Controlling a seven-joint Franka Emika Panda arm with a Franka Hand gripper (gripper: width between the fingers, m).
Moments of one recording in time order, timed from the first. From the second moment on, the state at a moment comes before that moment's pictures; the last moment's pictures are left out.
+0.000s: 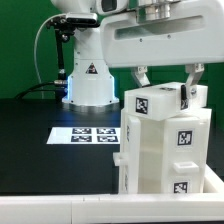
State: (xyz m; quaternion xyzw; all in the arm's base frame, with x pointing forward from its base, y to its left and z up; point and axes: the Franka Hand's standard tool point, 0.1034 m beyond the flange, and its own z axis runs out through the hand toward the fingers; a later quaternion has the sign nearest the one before) arm 0.616 0.067 0.151 -0.86 0.50 0.01 0.09
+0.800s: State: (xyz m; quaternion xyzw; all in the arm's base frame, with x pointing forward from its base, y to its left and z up) arm 0.622 0.068 0.154 -0.65 0.75 0.04 0.11
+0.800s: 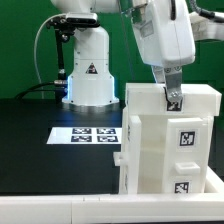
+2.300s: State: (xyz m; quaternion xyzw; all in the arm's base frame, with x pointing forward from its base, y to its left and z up) arm 0.634 0.069 0.205 -0.53 0.83 0.06 0.16
